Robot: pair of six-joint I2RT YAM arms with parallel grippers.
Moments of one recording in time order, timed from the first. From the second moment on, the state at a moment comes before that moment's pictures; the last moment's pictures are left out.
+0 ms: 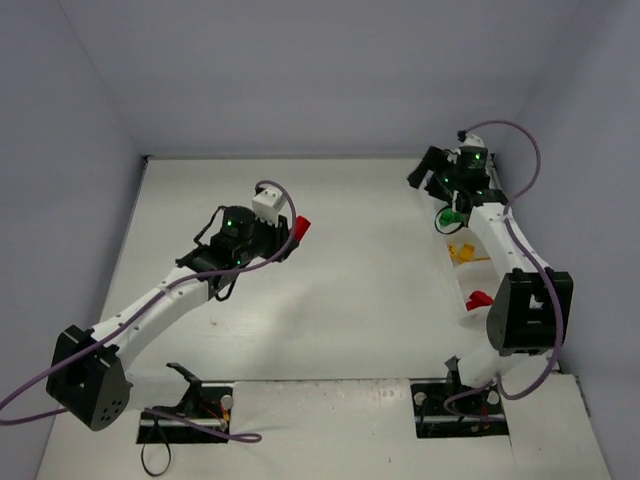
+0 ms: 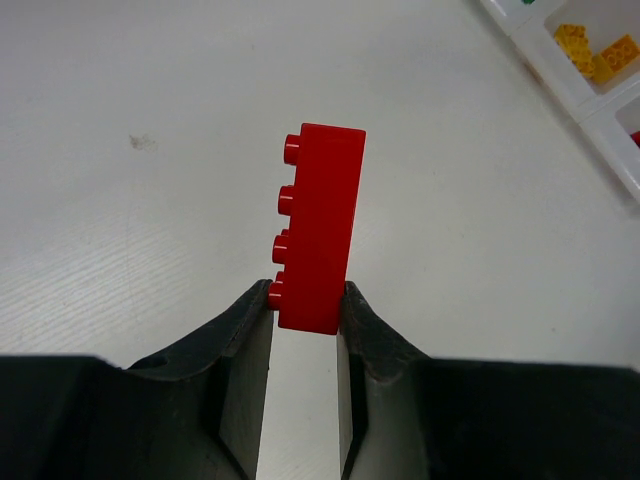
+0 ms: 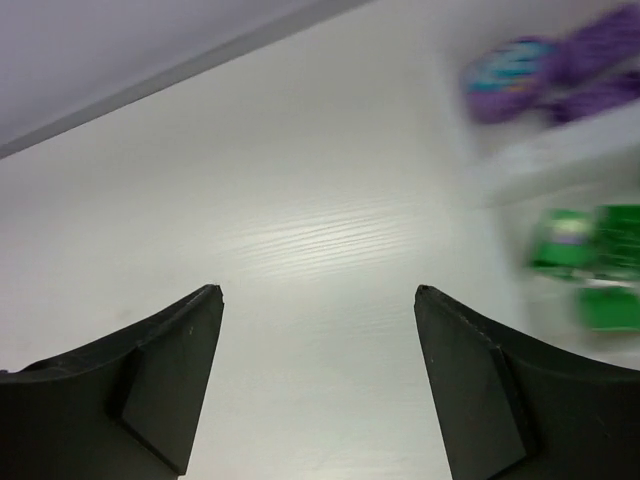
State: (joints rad) left arm -0.55 1.23 0.91 -0.13 0.16 -0.23; right arm -0.02 1.64 1.26 -0.19 -0.10 0.42
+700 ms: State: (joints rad) left arm -0.57 1.31 1.00 -0.03 0.12 -0.22; right arm 0.50 1.54 1.19 0.05 -0.57 0.67
